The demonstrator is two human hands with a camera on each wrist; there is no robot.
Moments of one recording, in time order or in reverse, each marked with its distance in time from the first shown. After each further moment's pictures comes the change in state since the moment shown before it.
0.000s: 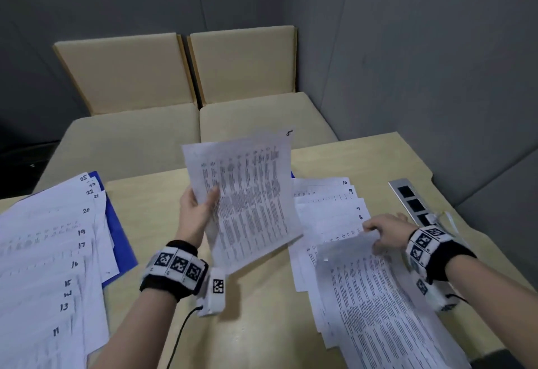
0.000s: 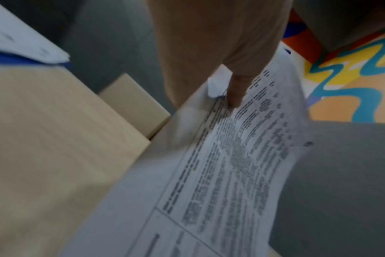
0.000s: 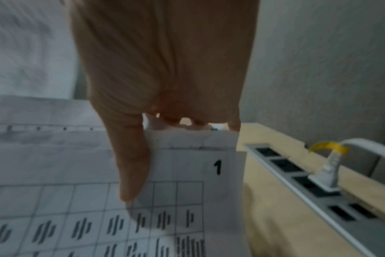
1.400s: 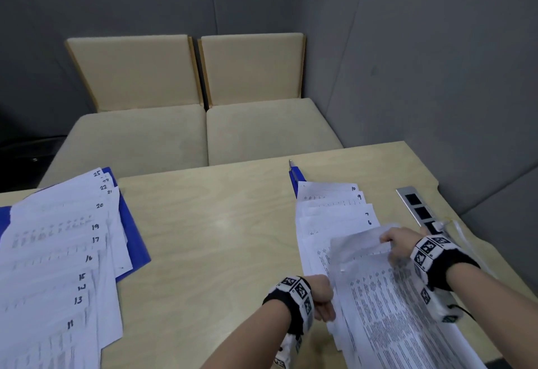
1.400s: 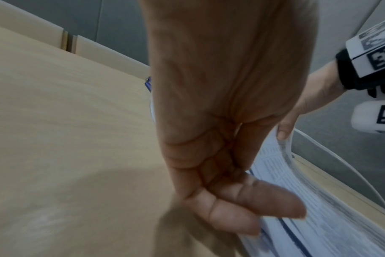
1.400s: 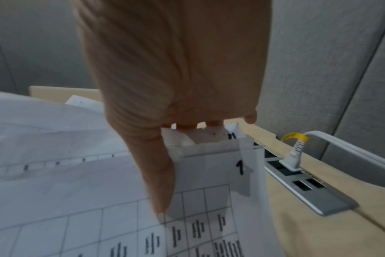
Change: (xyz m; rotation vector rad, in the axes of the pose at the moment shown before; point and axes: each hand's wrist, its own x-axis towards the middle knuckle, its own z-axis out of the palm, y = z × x) left_hand -0.100 -0.093 0.137 0.637 -1.068 -0.788; right_hand -0.013 -0.023 -0.001 -0.139 -0.113 0.304
